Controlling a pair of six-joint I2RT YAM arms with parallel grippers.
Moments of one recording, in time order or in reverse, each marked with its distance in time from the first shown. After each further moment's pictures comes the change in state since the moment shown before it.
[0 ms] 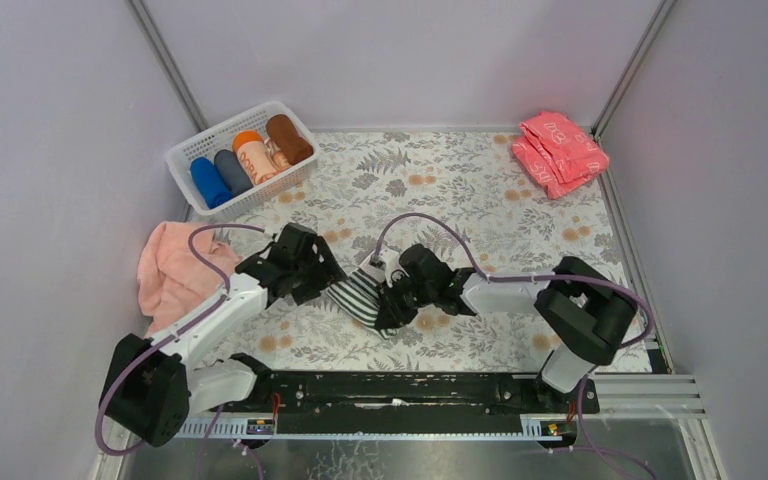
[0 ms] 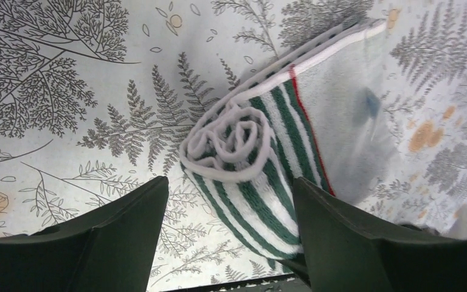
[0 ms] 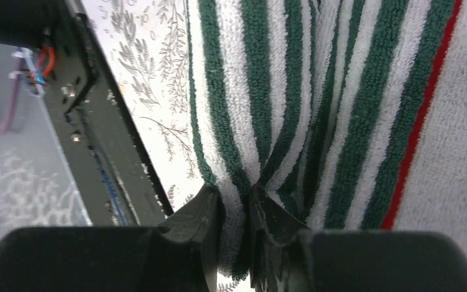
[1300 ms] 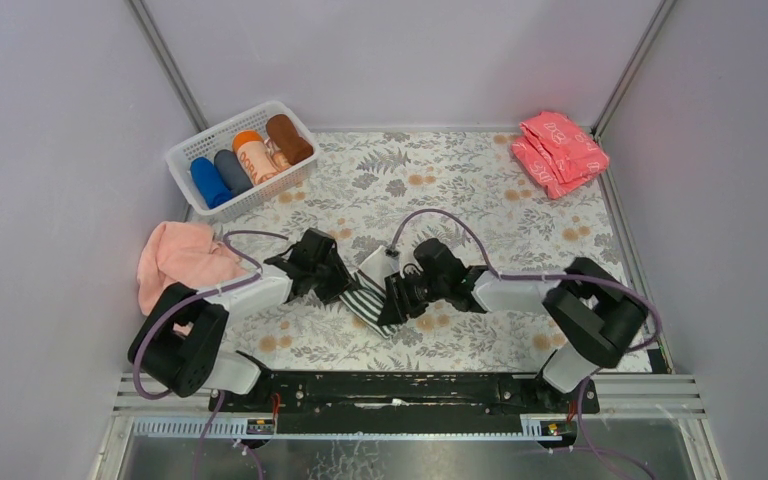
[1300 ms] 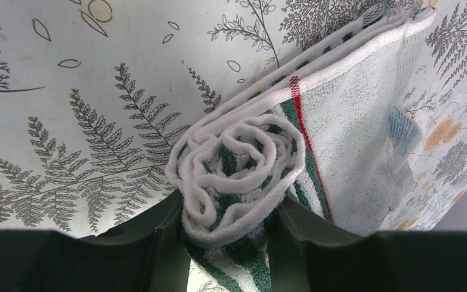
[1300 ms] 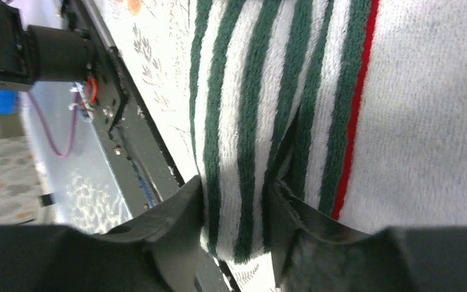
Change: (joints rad) left arm -0.029 0.243 -0.072 0.296 0.117 -0.054; right arm -0.125 0.023 -0.076 0.156 -0.187 0.225
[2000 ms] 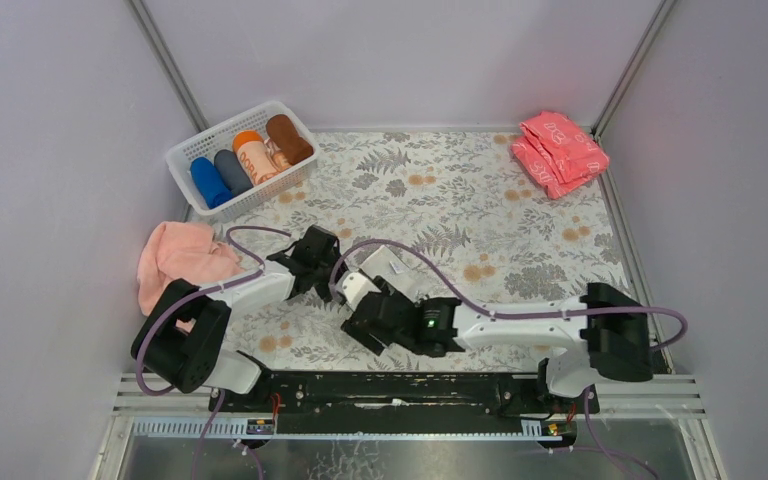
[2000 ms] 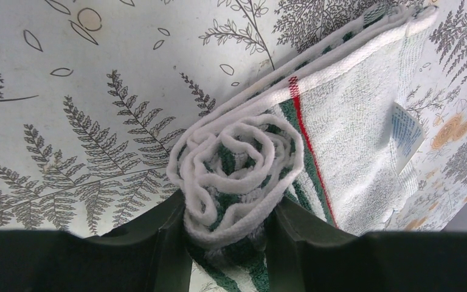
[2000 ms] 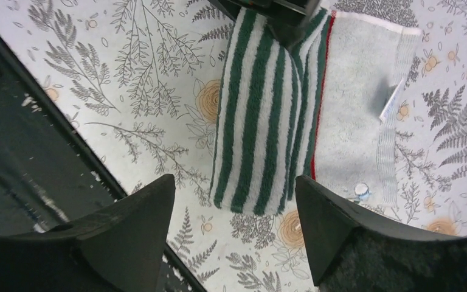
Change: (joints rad) left arm -0.007 0.025 0.035 -0.028 -0.001 0.030; right arm 0.523 -0.169 0.311 -0.586 0.970 -0.333
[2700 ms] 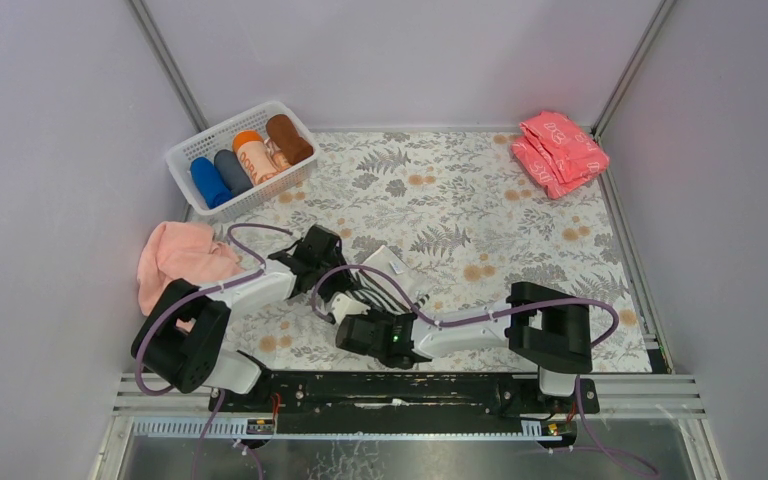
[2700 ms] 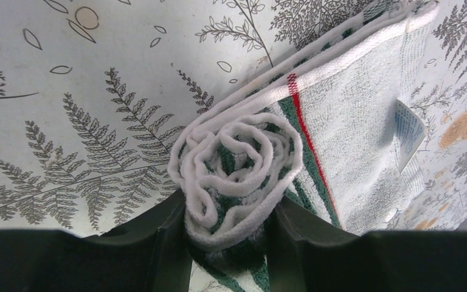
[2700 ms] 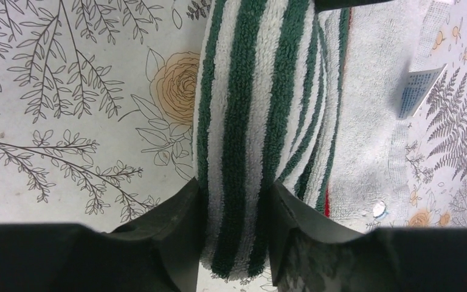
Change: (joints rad) left arm -0.006 0.000 0.015 -0.023 -0.022 0.015; right arm 0.055 0.322 0.036 0.036 0.225 -0.067
